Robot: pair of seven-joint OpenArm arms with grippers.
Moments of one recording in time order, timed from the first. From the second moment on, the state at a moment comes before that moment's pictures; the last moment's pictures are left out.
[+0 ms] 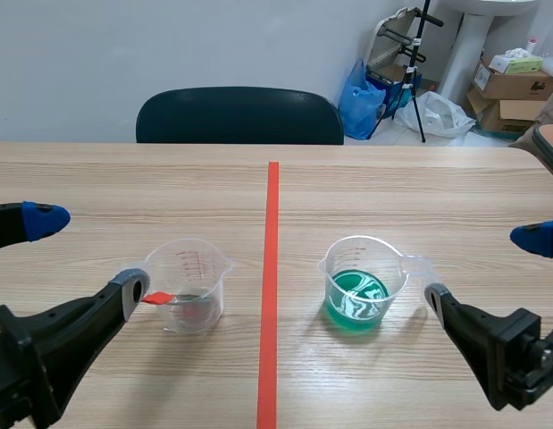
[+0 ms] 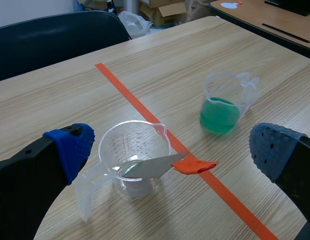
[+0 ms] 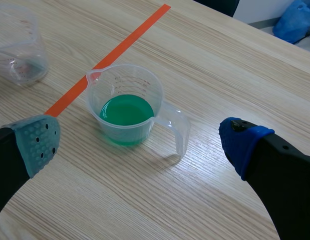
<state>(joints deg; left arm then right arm) 48.0 -33.0 -7.6 119.6 -21.8 -26.4 -9.7 -45.8 31.1 12.7 114.3 16.5 24.2 4.3</state>
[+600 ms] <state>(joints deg) 48.0 -33.0 -7.6 119.6 -21.8 -26.4 -9.7 -45.8 31.1 12.7 114.3 16.5 24.2 5.2</state>
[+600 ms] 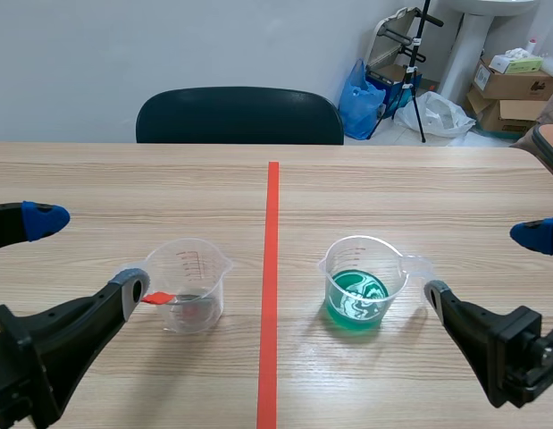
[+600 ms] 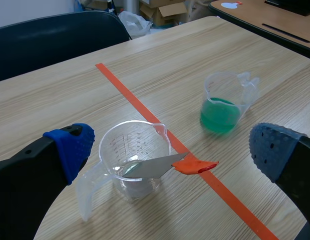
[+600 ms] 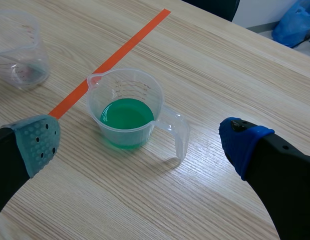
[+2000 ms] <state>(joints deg) 78.4 -26.7 -21.5 118.1 -8.0 -20.8 -29.4 -25.2 37.5 -4.8 114.3 11.3 33.1 5.1</state>
